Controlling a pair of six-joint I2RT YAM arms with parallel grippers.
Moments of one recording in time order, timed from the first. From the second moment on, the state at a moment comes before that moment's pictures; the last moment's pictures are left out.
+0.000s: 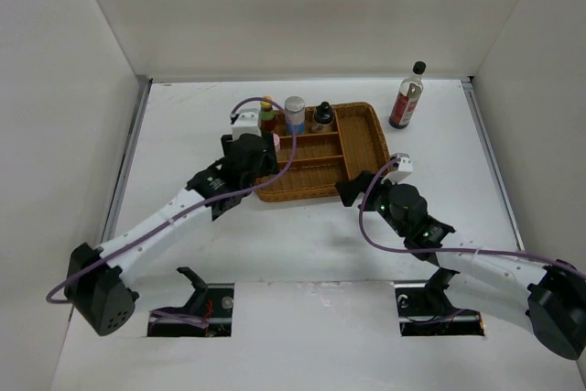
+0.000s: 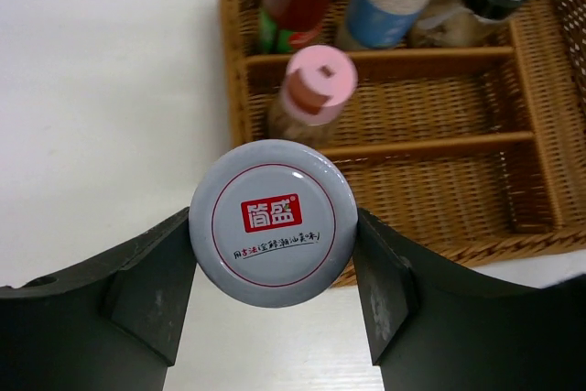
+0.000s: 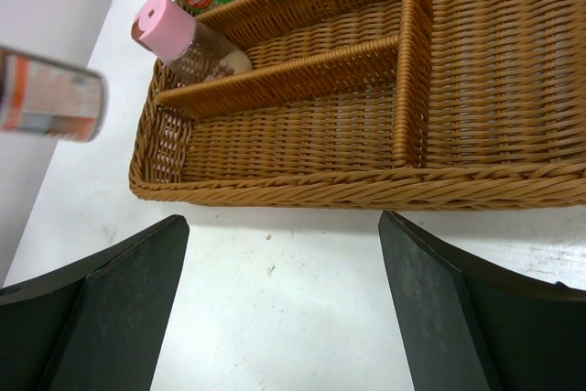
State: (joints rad) left arm -0.69 1.12 0.92 -0.35 -0.54 -0.47; right arm 0.72 0.96 0.35 0.38 0.26 0.67
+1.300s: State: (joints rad) left arm -0.72 0.74 0.52 0.14 -0.52 -0.49; right arm 0.56 1.09 0.87 0.16 0.37 0.54
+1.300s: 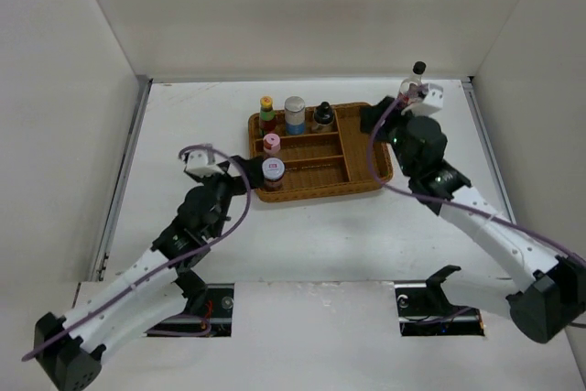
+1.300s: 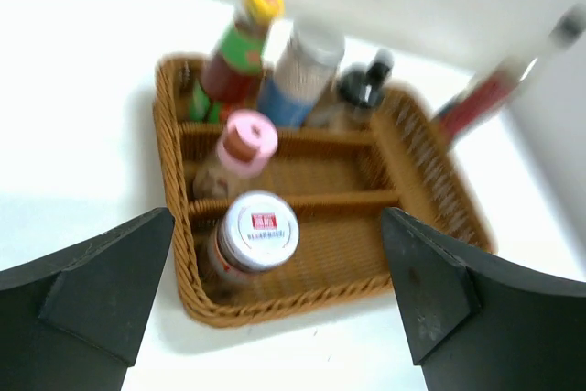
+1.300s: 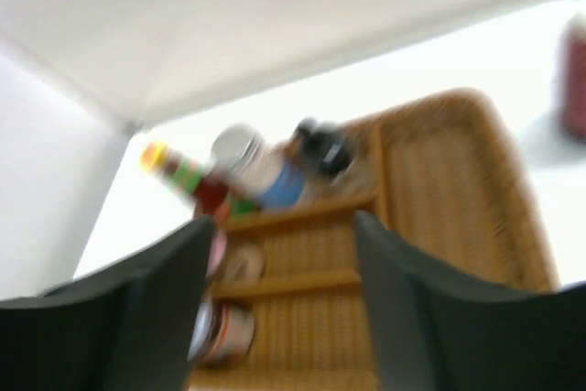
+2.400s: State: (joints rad) left arm -0.47 0.55 0.14 0.30 -0.58 -0.71; right arm 0.15 1.92 1.68 -0.13 0.51 0.17
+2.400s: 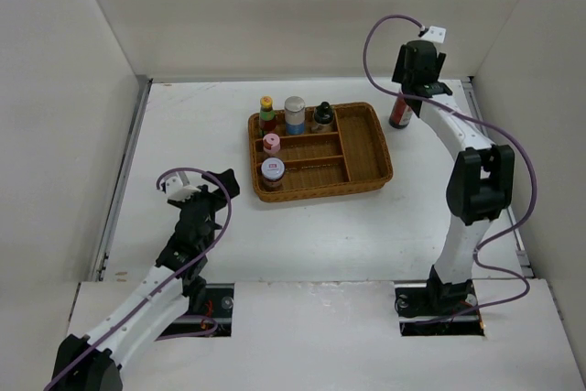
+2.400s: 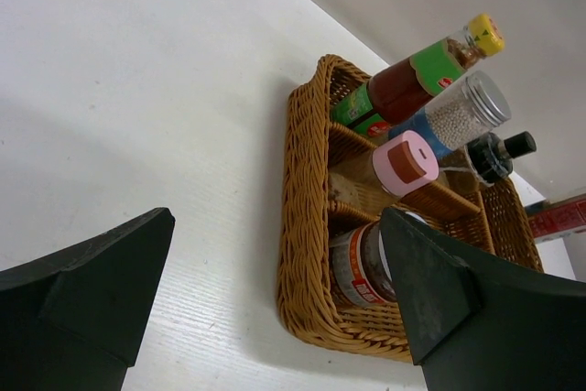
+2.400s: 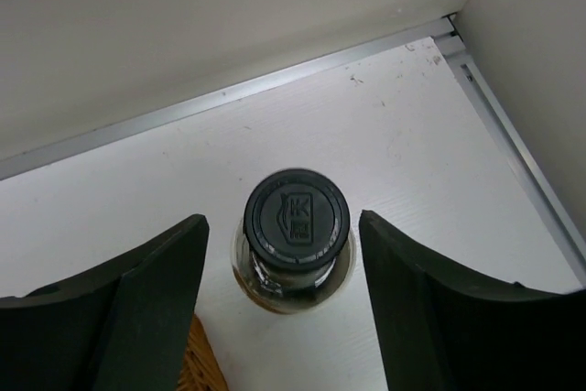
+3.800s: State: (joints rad) left arm -0.45 0.59 0.12 0.35 -0.52 -0.73; right arm 0.40 1.82 1.70 -0.01 0.52 0.04
